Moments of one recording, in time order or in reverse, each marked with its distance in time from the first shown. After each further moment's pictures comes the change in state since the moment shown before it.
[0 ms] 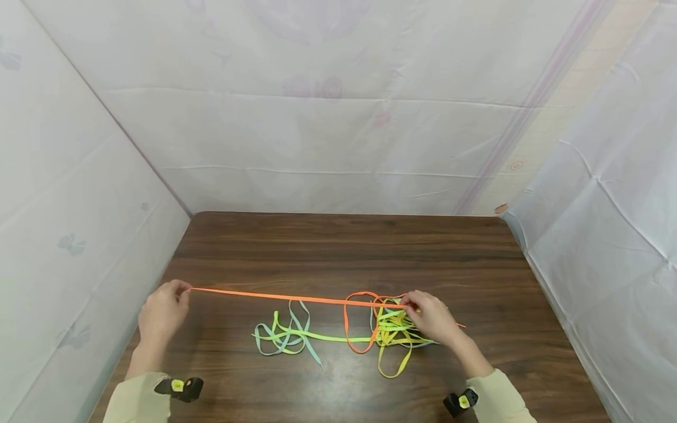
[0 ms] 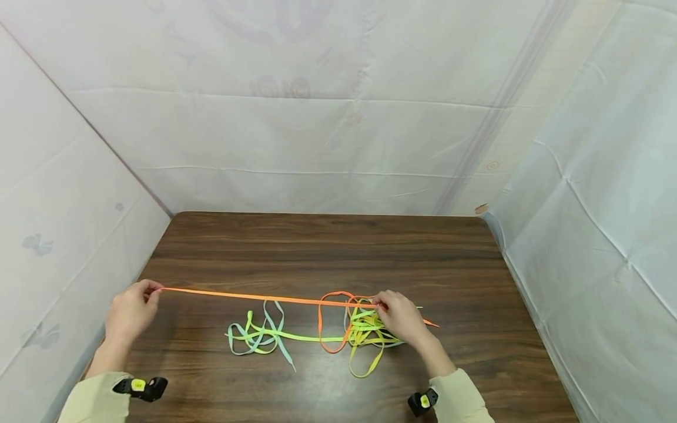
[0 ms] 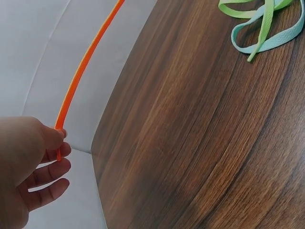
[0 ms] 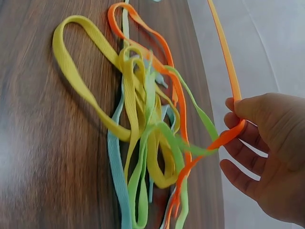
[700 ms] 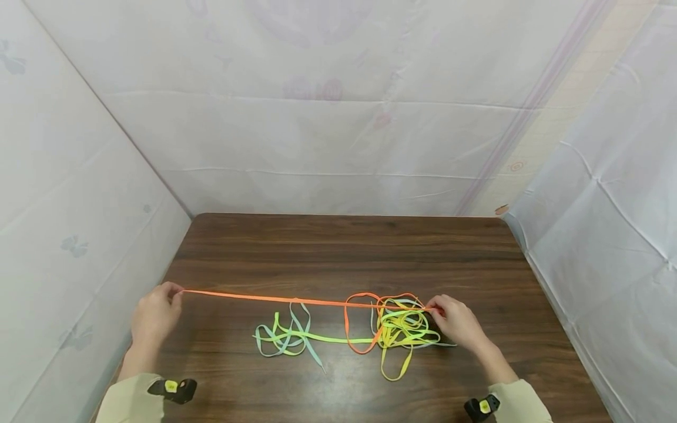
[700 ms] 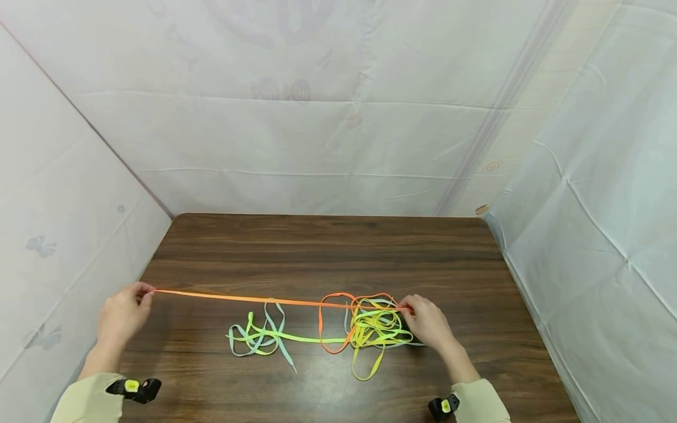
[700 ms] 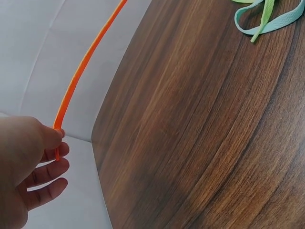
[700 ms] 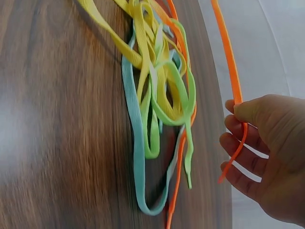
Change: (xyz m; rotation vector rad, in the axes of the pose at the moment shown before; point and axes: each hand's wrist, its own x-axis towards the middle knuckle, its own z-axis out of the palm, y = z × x) left_hand -0.001 -0.011 -0.006 0.015 0.012 -0.017; right_hand -0.024 0.037 -0.016 -0.072 0.031 0.105
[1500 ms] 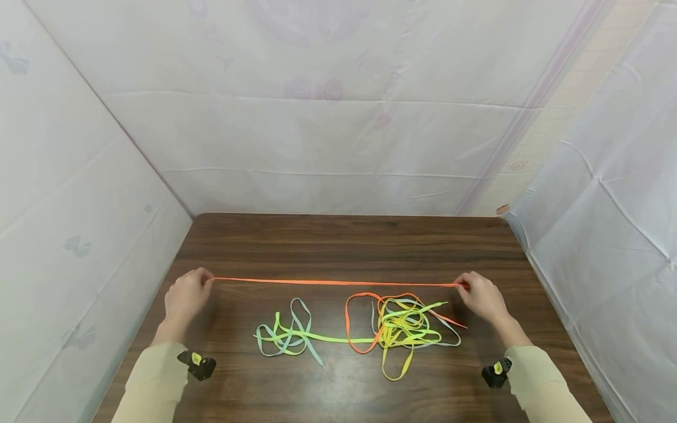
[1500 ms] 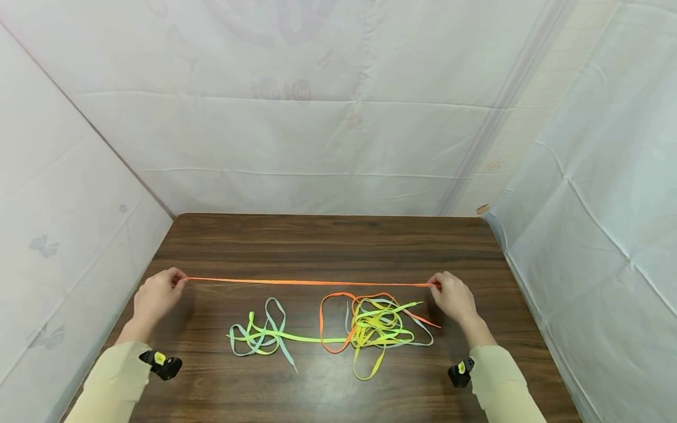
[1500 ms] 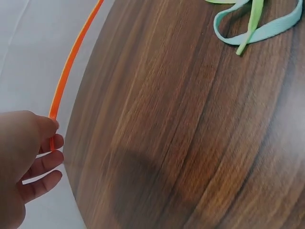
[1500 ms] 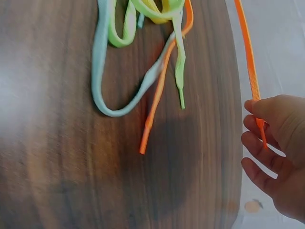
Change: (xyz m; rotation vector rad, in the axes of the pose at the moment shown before) left_hand 0.036 0.019 0.035 0.027 -0.085 0.100; right_hand 0.029 0.061 -0.032 -0.131 0.066 0.086
